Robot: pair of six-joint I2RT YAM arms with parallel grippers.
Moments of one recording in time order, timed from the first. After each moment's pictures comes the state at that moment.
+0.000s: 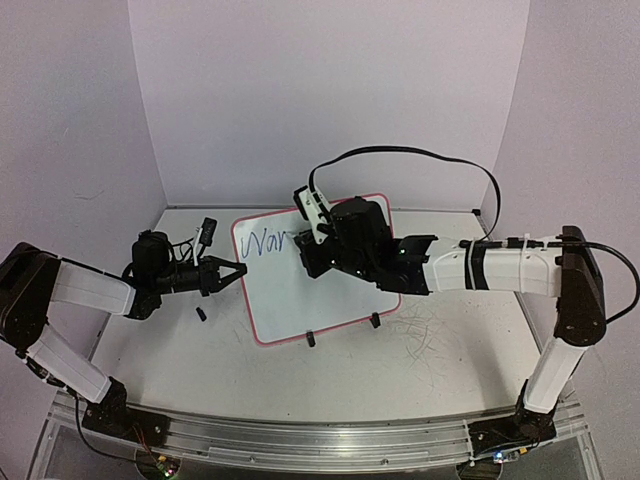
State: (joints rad) left arm -0.37 1.46 0.51 0.72 0.81 -0.35; right arm 1.02 1.80 1.36 0.08 0.29 0.06
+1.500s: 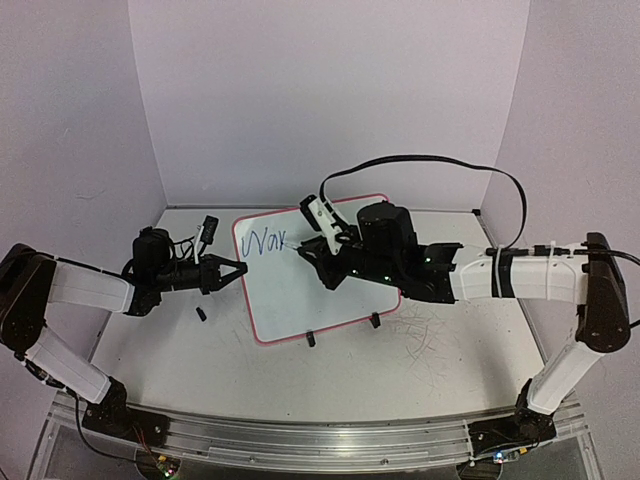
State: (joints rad) left arm -0.37 1.44 0.54 0.65 0.80 -0.33; right arm 1.00 1.66 1.20 0.15 0.08 -0.06
